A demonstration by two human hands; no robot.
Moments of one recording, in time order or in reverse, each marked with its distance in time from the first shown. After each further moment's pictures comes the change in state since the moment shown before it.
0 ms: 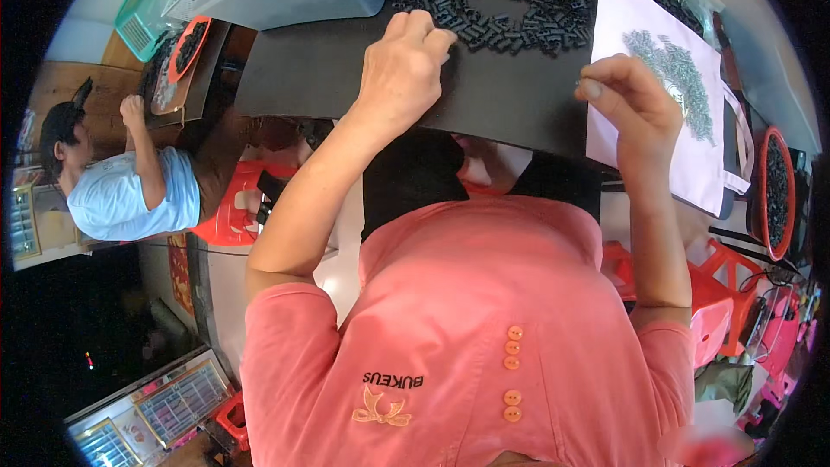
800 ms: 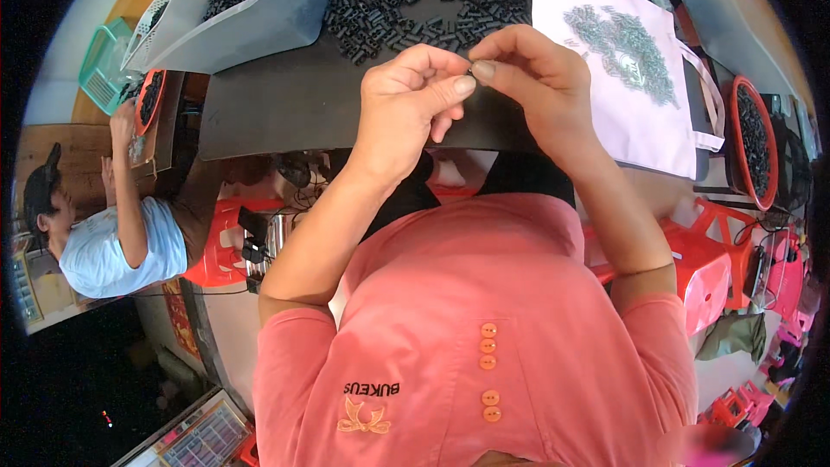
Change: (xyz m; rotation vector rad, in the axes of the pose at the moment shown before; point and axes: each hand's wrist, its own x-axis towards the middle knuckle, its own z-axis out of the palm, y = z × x) left_hand 0.019 0.074 0.002 -1.489 -0.097 -0.823; right_hand 0.015 0.004 0.031 -0.026 -0.033 -0.068
